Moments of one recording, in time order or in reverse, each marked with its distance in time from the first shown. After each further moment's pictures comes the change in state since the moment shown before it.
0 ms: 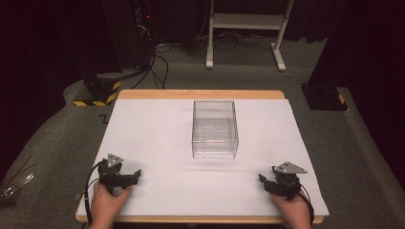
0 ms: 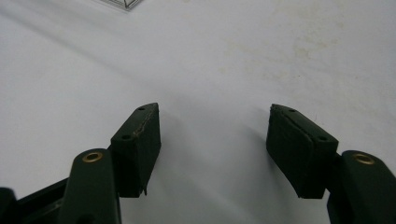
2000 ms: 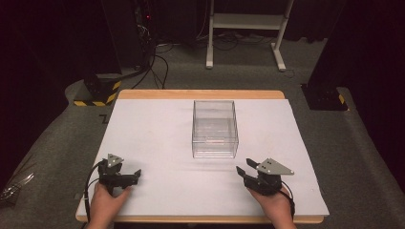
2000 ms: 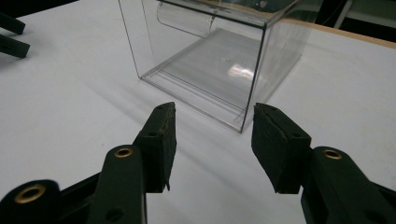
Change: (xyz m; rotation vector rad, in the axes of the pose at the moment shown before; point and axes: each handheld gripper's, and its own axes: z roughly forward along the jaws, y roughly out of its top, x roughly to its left) left arm 0.000 0.000 0.000 0.000 0.001 0.001; right arm 0.067 0.052 -0.018 -0.247 0.147 -0.065
